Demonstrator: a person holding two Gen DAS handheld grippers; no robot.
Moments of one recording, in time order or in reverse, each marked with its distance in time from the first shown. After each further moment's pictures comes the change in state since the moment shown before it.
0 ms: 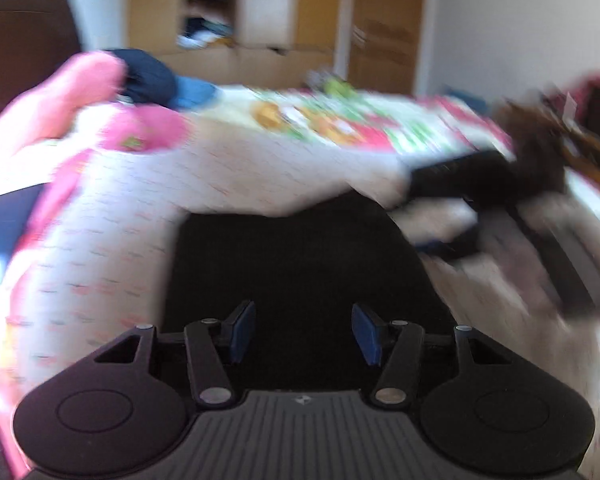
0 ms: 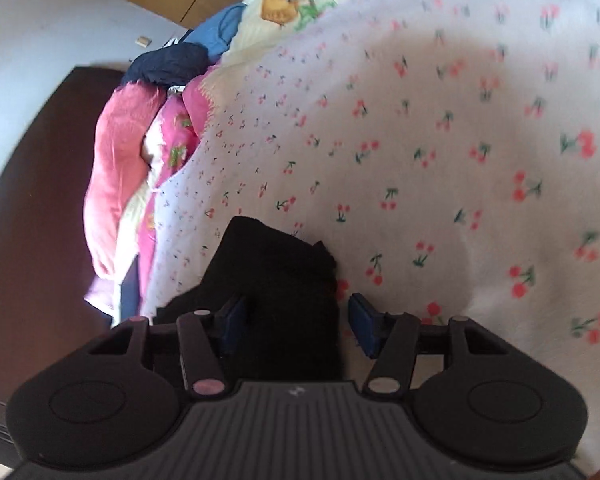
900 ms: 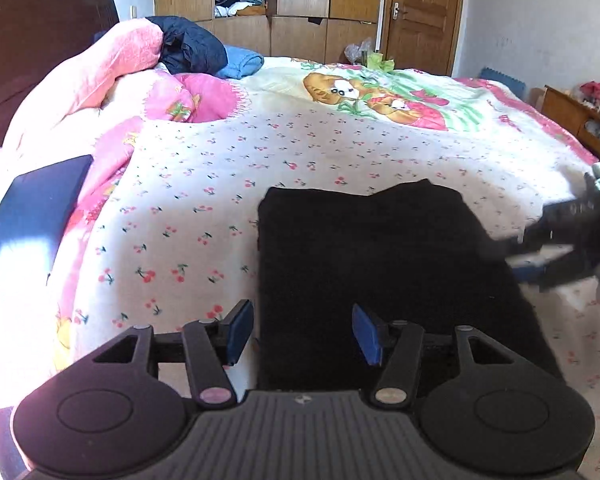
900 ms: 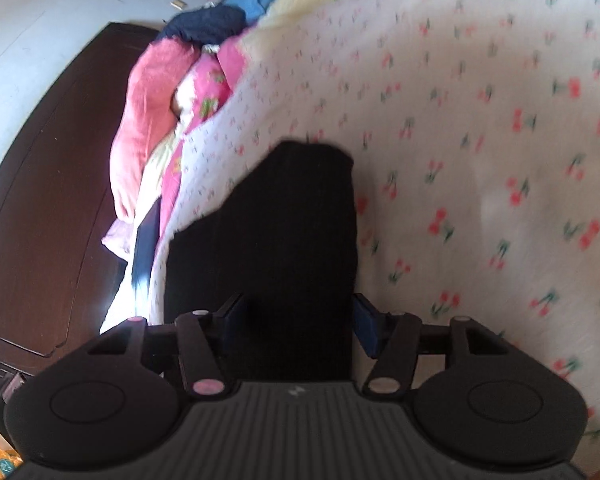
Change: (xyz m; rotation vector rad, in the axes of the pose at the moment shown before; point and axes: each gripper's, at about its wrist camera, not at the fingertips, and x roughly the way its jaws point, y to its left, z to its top) left arm -0.006 0.063 0.015 -0.070 0.063 0.109; right arm -0.009 0.004 -0.041 -0.118 0.102 0.032
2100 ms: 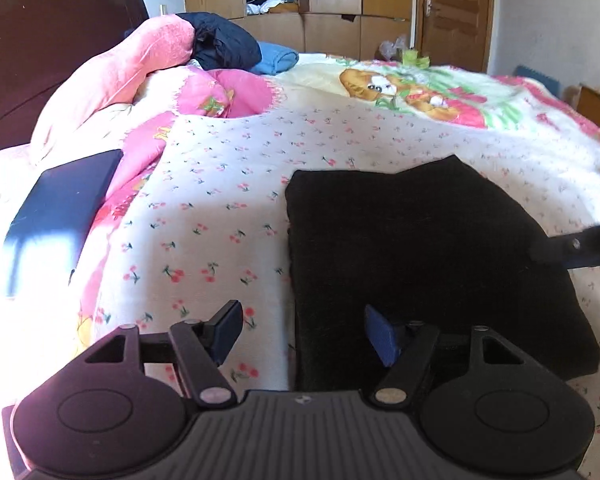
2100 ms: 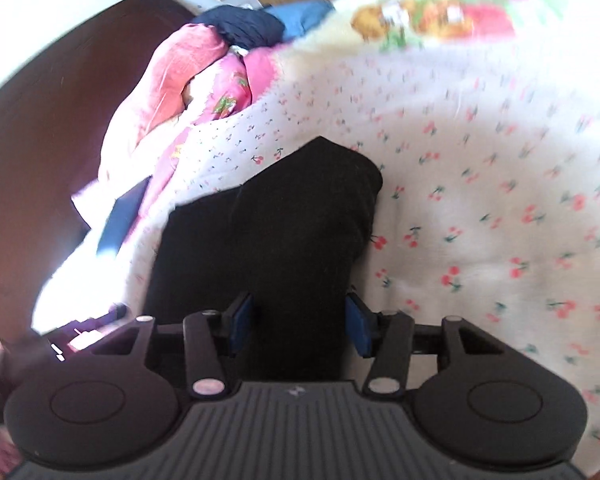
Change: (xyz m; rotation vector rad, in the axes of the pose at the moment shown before) left arm 0.013 -0.006 -0.003 -0.019 0.018 0.118; right arm -0.025 0.063 -0.031 -0.346 -0.138 -0.217
